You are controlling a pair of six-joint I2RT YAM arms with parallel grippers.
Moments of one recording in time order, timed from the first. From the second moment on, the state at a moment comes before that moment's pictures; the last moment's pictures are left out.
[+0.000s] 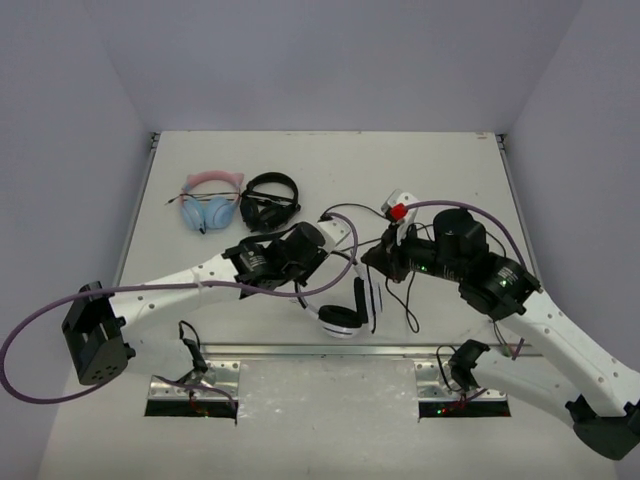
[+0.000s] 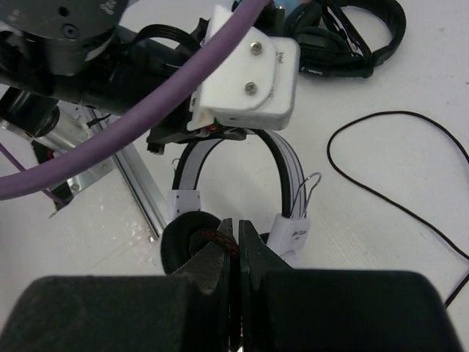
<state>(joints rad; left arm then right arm) -0.95 1.29 1.01 -0.53 -0.28 -0.01 0.72 0.85 0.93 -0.47 -0.27 0.04</state>
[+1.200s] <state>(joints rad) -1.01 1.42 1.05 -0.56 -0.34 -0.26 0.75 1.10 1.18 -0.74 -0.09 -0.12</state>
